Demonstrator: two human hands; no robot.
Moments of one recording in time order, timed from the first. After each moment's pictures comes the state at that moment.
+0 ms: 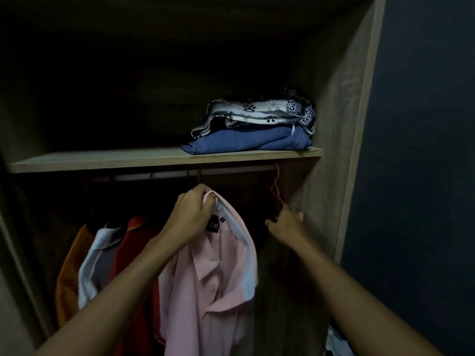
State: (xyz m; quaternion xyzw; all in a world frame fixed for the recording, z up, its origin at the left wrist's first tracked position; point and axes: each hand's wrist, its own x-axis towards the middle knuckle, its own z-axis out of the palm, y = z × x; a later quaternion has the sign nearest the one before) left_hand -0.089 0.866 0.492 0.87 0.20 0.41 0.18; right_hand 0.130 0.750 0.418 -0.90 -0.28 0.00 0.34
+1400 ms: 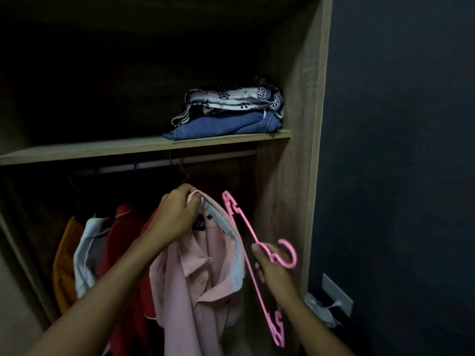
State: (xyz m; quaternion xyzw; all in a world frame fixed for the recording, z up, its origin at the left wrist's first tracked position) left_hand -0.125 0.830 0.475 0.88 0.18 0.39 0.20; right_hand -0.002 0.654 0.324 -0.65 -0.24 0.12 0.71
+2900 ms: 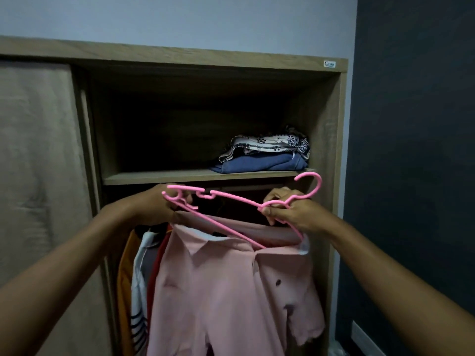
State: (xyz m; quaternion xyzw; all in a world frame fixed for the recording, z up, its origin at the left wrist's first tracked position) left_hand -0.273 0.851 0.585 0.95 0.20 0.19 0.17; right_hand -0.027 0.622 0.550 -0.70 -0.63 -0.03 0.34
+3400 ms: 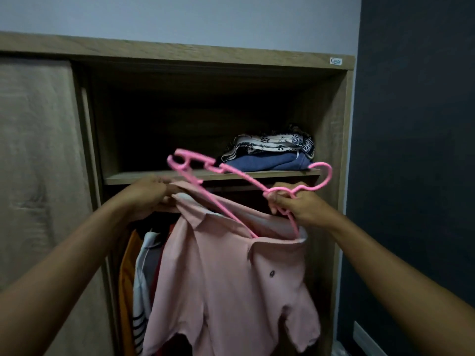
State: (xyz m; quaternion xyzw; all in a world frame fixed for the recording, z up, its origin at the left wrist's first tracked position) left_hand -0.261 0.866 0.587 0.78 0.23 0.30 0.50; right_hand -0.030 0.631 0.557 -0.67 -0.60 0.01 0.44
